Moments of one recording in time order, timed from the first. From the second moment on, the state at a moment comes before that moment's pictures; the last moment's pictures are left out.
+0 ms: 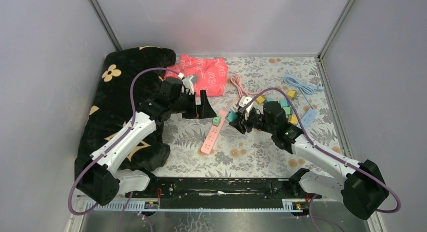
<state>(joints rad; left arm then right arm) -0.49 1.24 1.07 -0.52 0.45 -0.53 0.65 1.08 0.61 0.14 -0.39 -0.23</state>
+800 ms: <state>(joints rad) -0.53 1.31 1.06 -0.35 0.63 -0.62 0.73 1.10 0.61 0.22 -0.46 -0.34</state>
